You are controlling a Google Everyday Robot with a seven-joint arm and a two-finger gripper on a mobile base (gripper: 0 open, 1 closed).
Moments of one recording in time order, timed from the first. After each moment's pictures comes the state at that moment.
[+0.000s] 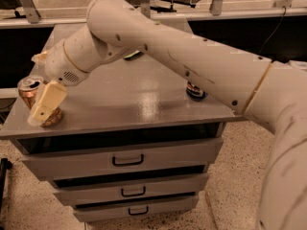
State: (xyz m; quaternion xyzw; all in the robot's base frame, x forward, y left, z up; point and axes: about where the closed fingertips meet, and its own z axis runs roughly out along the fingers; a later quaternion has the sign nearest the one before) arm 0.517 0.278 0.907 -0.72 0.49 0.31 0.38
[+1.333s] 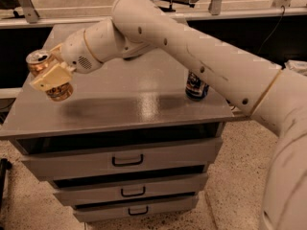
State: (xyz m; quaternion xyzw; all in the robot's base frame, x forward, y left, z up) arm 0.551 0.257 0.931 -0.65 0.53 0.37 0.40
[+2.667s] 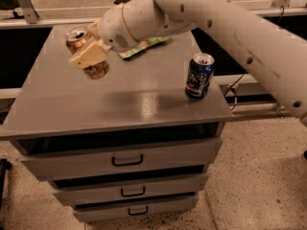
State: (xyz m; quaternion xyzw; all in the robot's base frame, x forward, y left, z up) arm 0.588 0.167 0.970 -0.63 0.57 0.29 0.44
